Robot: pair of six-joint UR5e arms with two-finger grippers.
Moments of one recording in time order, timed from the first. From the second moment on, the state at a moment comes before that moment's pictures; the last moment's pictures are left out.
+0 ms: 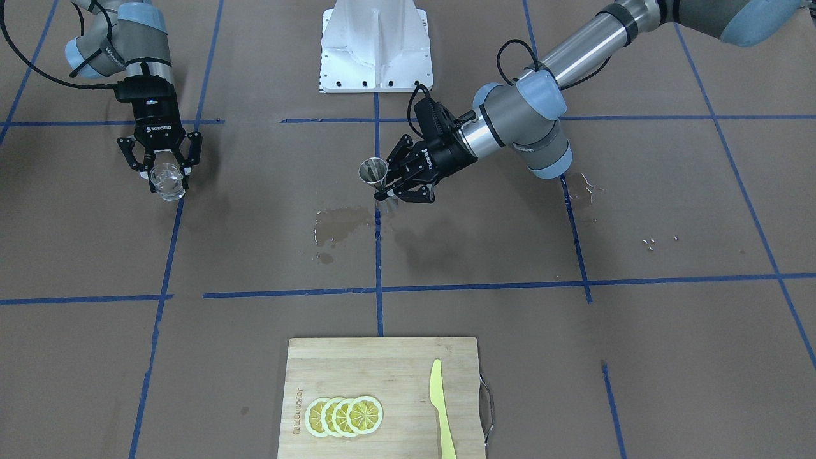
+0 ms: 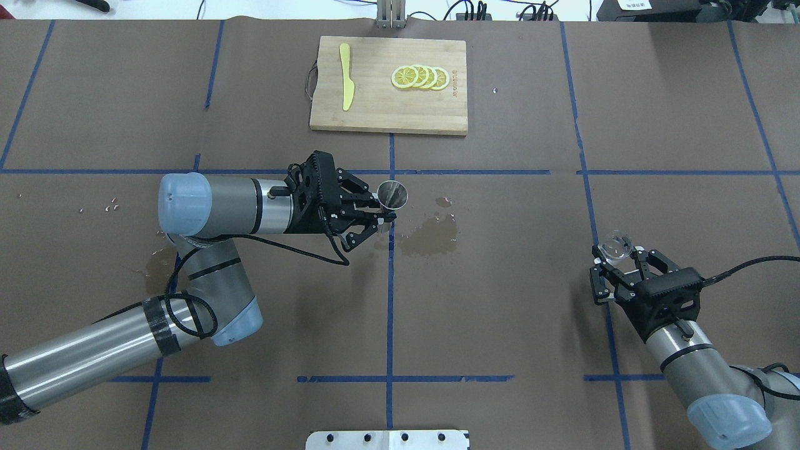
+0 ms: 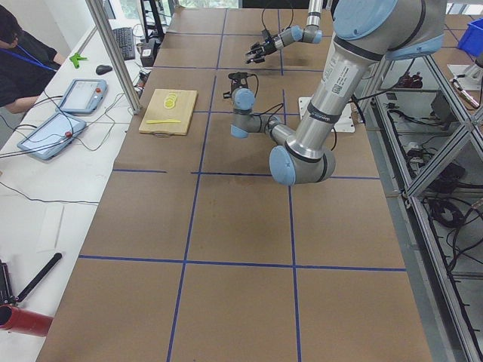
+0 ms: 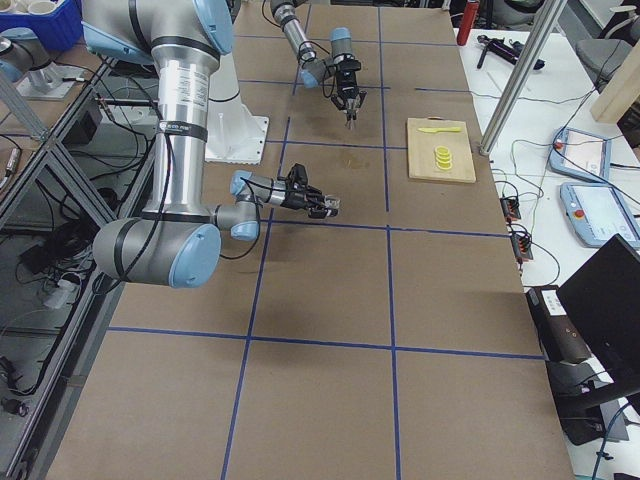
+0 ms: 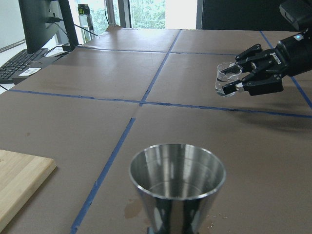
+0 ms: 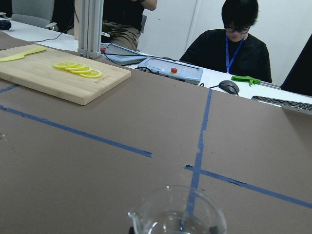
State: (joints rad) left arm -0.54 -2.19 -1.31 -3.02 -1.89 -0.17; right arm 0.13 -1.74 1.76 -0.42 0.60 0.88
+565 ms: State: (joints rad) left arm -0.54 -2.18 -1.31 -3.02 -1.89 -0.14; right arm 0.16 -1.59 1.76 -0.38 0.67 0.73
